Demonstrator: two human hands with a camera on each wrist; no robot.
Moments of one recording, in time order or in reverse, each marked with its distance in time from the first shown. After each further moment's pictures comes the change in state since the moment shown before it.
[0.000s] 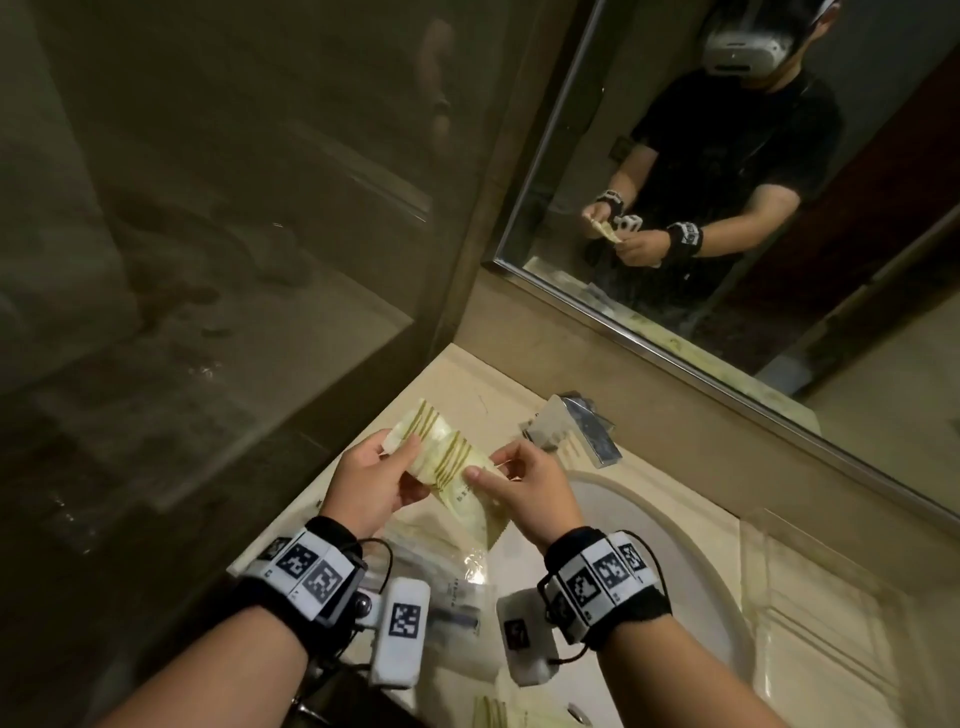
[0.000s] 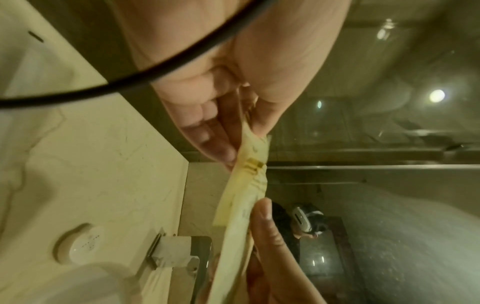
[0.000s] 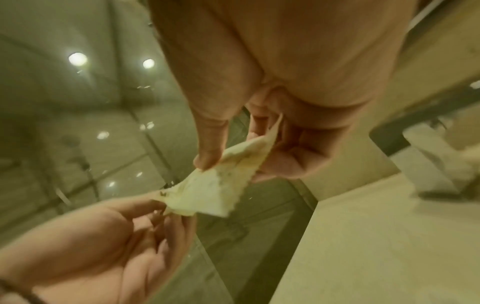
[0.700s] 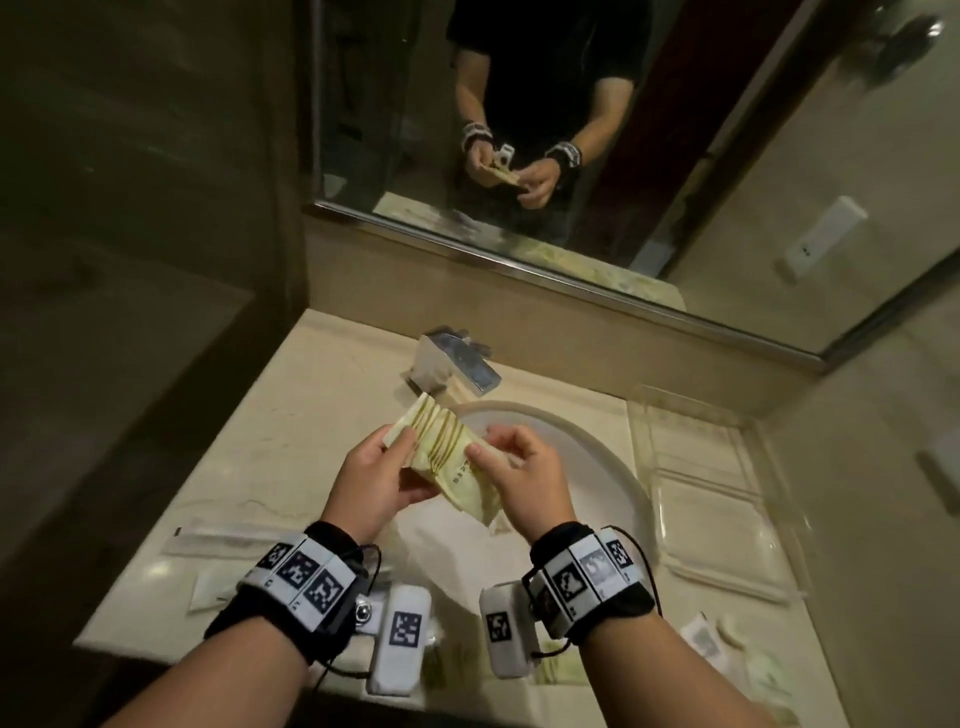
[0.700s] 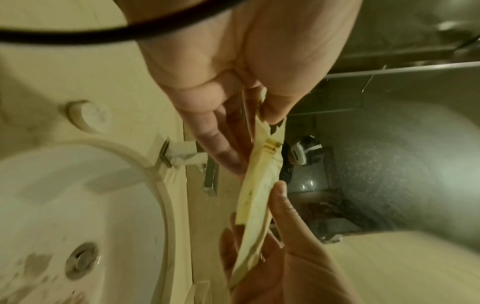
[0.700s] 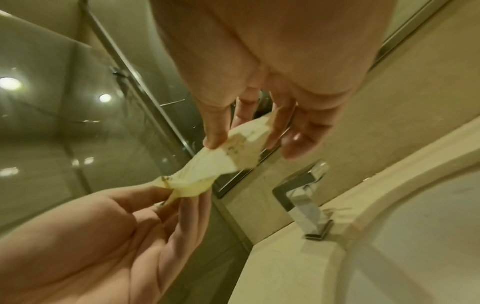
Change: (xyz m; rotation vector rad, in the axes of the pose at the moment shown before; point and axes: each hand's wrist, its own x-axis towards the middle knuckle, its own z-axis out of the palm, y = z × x) left_hand -0.005 -0.055 0.110 0.115 -0.318 -0.087; right_hand -0.053 0.074 -0.076 0.170 0.425 0.047
